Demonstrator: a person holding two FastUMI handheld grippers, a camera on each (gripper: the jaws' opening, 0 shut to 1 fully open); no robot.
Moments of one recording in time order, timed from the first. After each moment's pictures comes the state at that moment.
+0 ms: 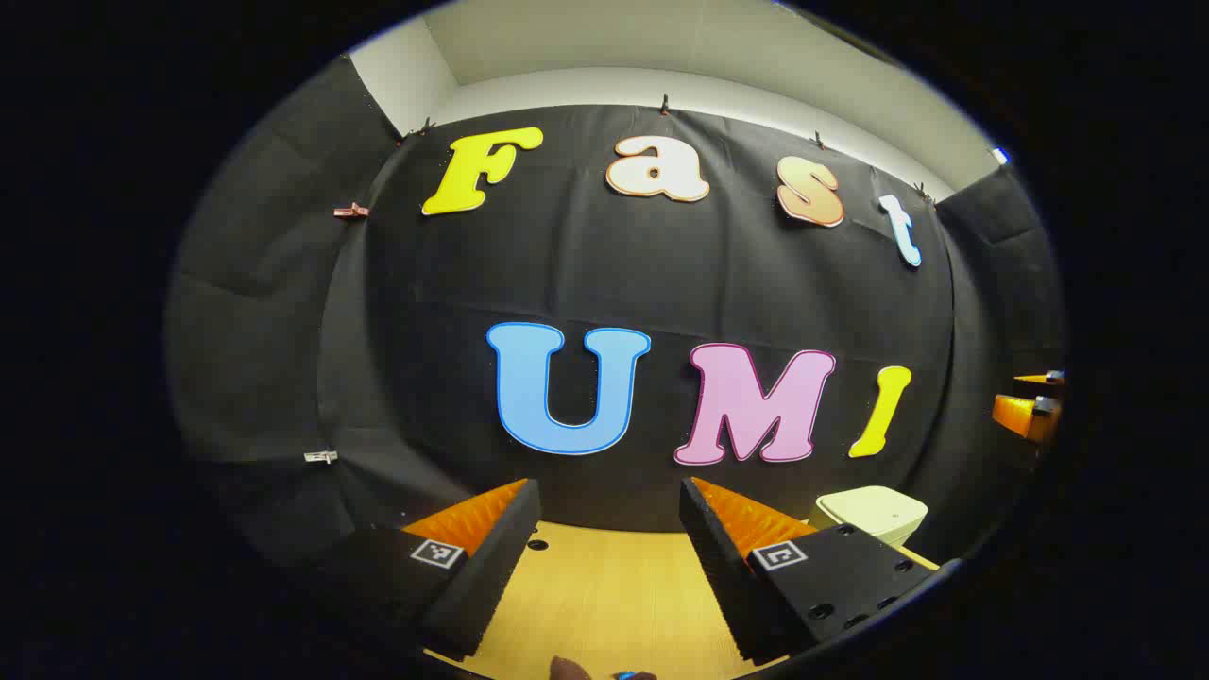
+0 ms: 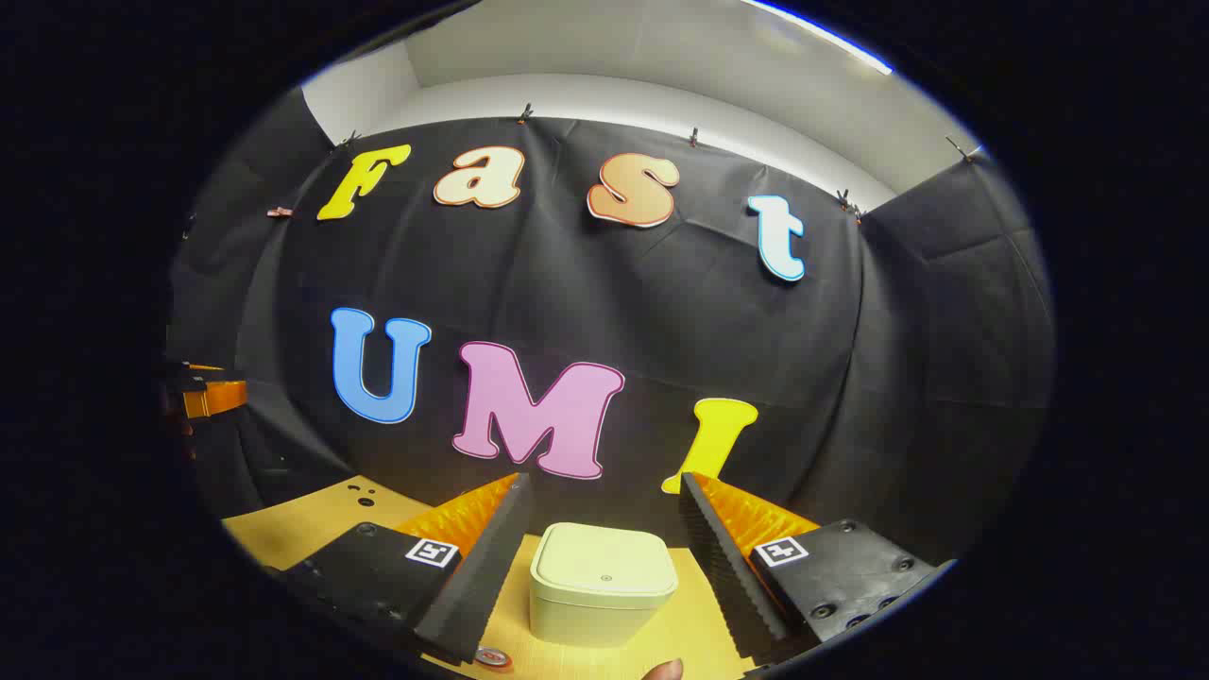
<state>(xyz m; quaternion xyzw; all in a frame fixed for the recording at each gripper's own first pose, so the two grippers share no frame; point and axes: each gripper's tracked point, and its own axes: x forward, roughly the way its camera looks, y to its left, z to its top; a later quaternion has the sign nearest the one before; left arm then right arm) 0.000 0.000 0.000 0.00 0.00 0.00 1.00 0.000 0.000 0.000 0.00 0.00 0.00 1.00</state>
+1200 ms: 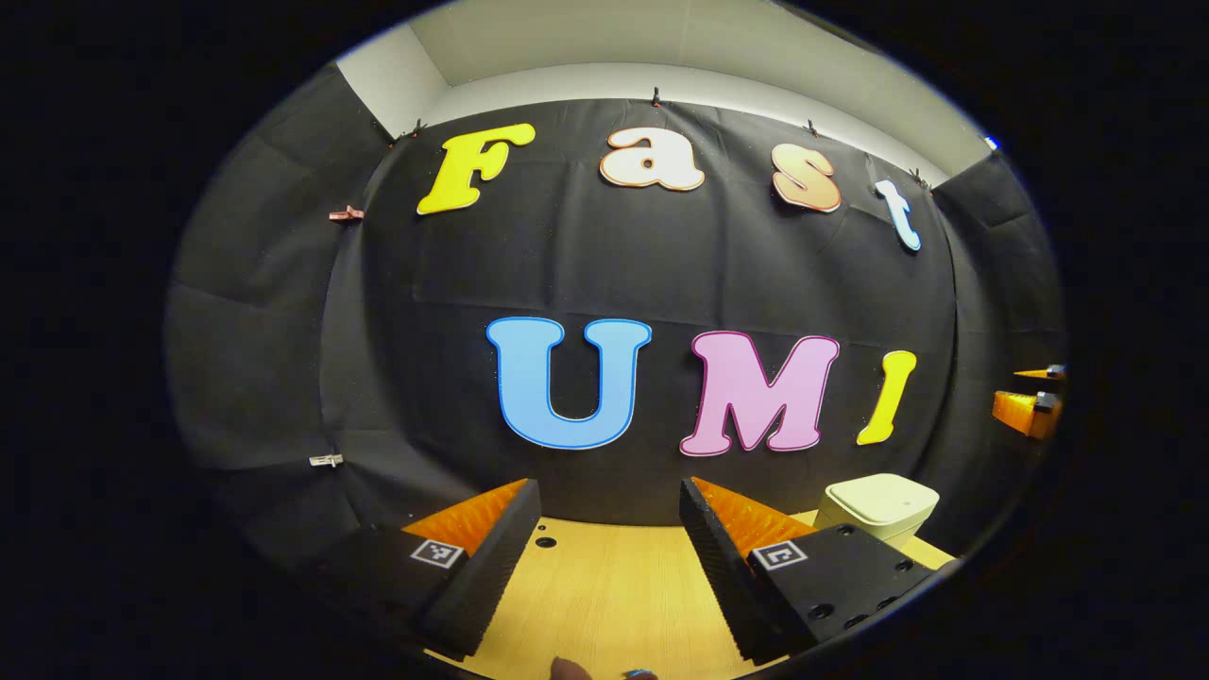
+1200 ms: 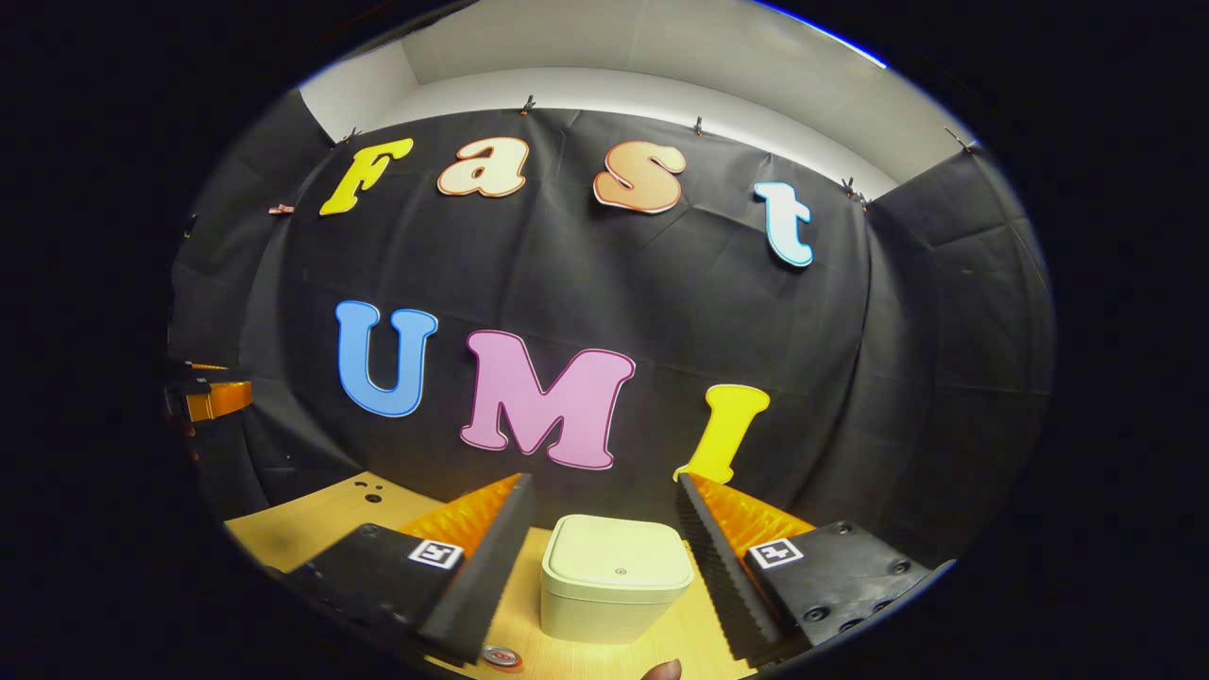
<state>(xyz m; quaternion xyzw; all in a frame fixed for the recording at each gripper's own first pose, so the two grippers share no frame) 0.005 0.001 -0.007 0.01 0.01 0.00 1.00 0.005 0.012 -0.017 0.01 0.02 0.02 1.00</state>
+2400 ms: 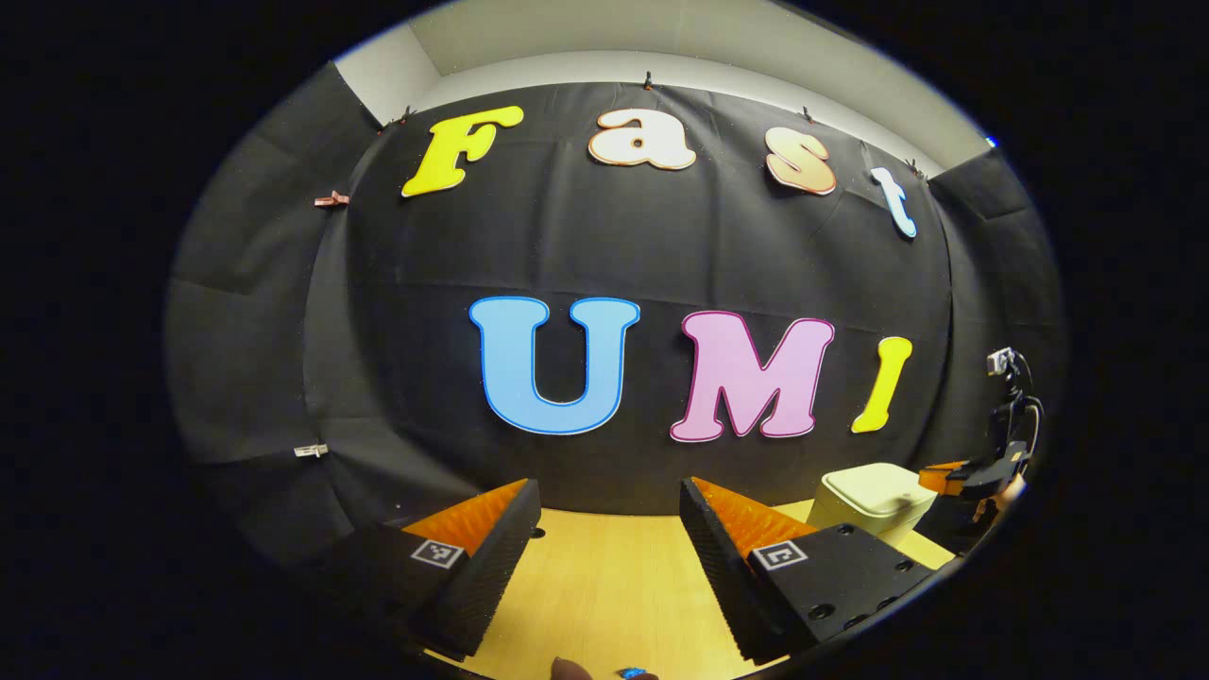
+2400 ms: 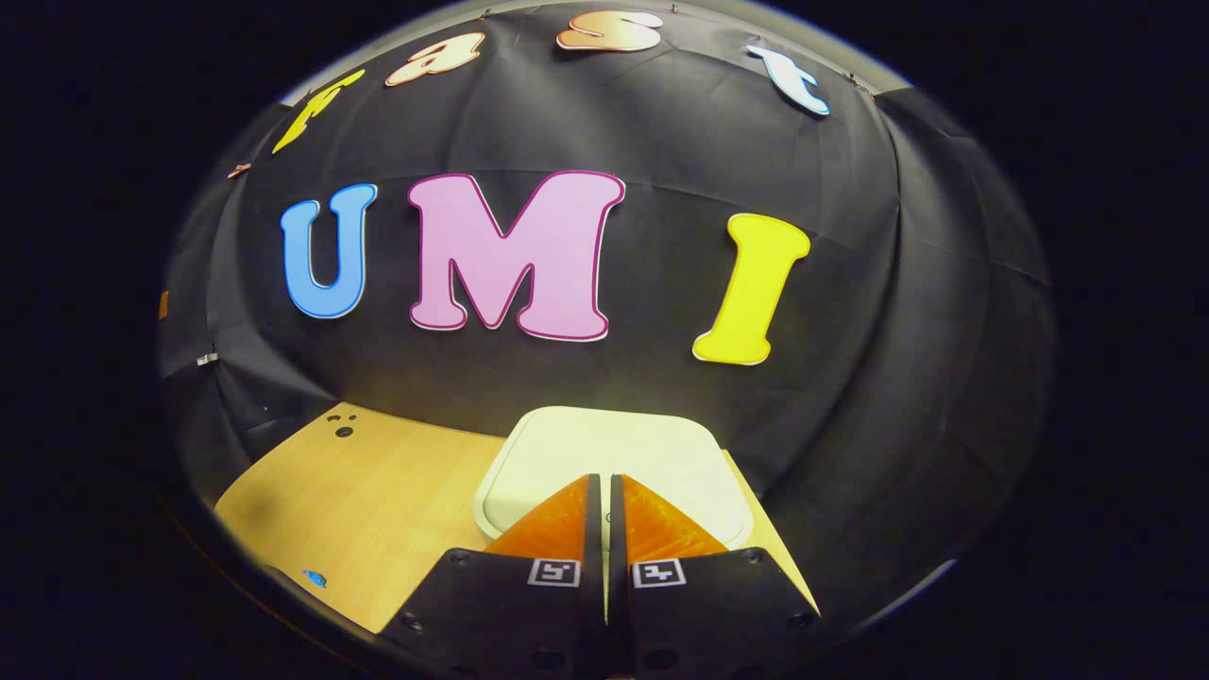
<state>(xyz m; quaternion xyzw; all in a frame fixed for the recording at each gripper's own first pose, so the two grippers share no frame) 0.025 -0.012 -0.027 0.01 0.03 -0.01 1.00 0.124 -0.003 -0.230 0.04 0.19 0.02 0.98</state>
